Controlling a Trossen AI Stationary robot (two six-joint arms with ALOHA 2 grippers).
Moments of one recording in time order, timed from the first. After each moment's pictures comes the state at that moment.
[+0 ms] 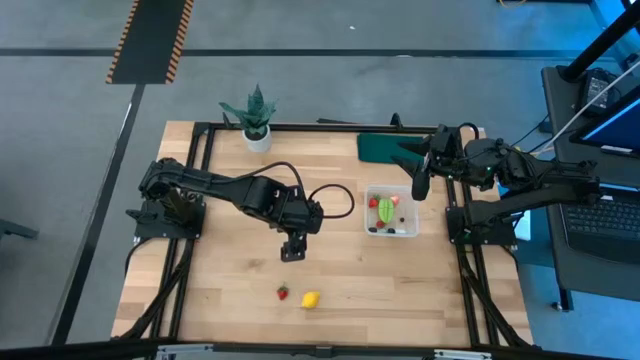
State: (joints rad) left arm -0.23 1.77 1.82 -1.25 -0.12 -0.33; right arm 0.05 0.86 1.05 -0.41 0.47 0.18
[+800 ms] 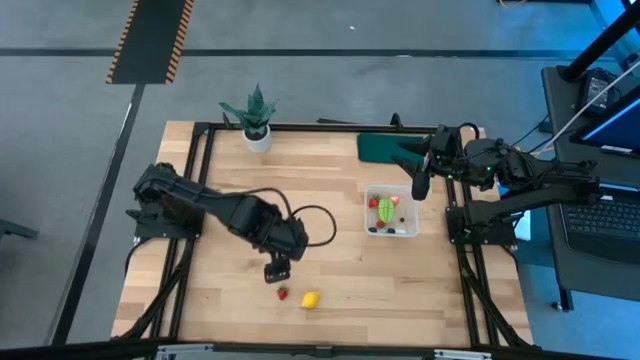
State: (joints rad) left arm -0.36 1.75 1.82 -1.40 -0.05 -0.63; right arm 0.05 0.86 1.05 -0.41 0.47 0.21
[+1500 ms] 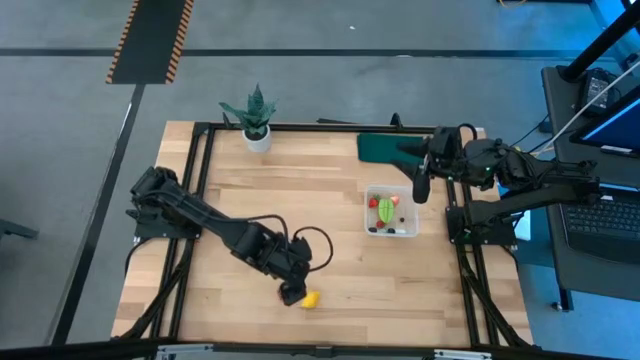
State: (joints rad) left arm -0.46 1.75 1.55 -0.92 -0.09 -0.94; right arm 0.05 0.86 1.05 -0.42 0.42 0.18
